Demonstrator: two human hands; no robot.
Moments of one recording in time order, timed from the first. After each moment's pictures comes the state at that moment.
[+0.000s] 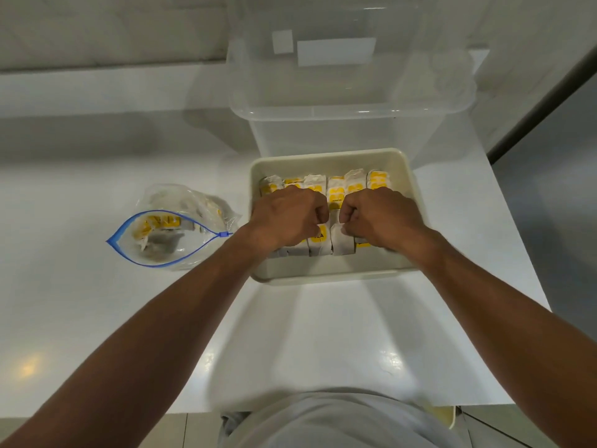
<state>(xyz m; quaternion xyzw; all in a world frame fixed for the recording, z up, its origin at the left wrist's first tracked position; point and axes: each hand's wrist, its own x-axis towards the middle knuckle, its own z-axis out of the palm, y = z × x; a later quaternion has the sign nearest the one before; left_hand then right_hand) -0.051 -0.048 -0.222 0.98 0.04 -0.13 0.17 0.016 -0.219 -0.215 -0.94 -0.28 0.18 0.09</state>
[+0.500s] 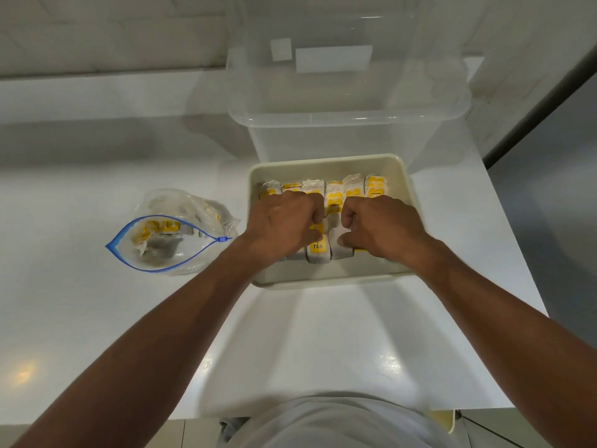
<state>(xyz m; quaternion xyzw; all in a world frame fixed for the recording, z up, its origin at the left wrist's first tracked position) -0.062 -0.048 -0.218 0.99 0.04 -0.06 0.13 0.011 -0.226 -0.216 -0.94 -0.29 0.15 0.08</state>
